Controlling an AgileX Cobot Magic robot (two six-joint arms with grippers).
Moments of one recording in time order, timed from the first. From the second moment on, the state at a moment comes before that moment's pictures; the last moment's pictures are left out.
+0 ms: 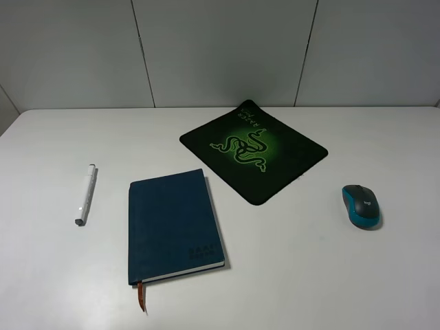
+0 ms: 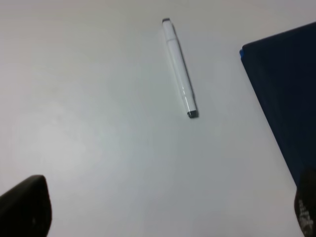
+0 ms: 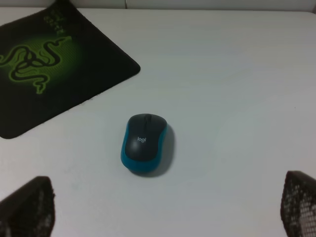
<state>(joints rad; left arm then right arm) -0.13 0.70 -0.87 0.05 1.11 -0.03 -0.03 0.00 -0.49 0.07 1.03 -0.03</state>
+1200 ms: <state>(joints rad) -0.13 1.54 -0.96 0.06 0.81 -0.08 -0.03 0.00 -0.49 0.07 1.03 -0.03</state>
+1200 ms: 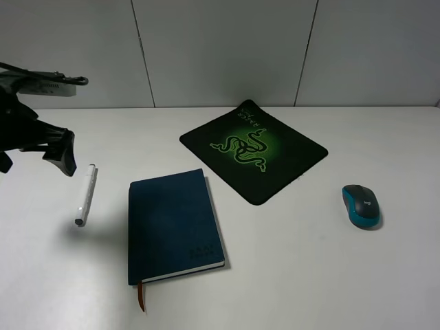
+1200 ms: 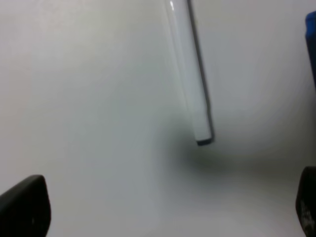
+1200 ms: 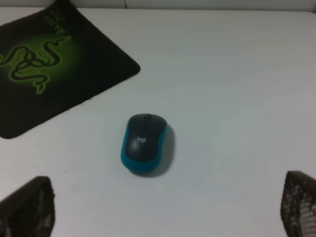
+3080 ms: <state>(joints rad) -0.12 1.99 -1.04 0.01 0.51 -0.11 -0.03 0.00 -0.49 0.07 1.03 -0.03</state>
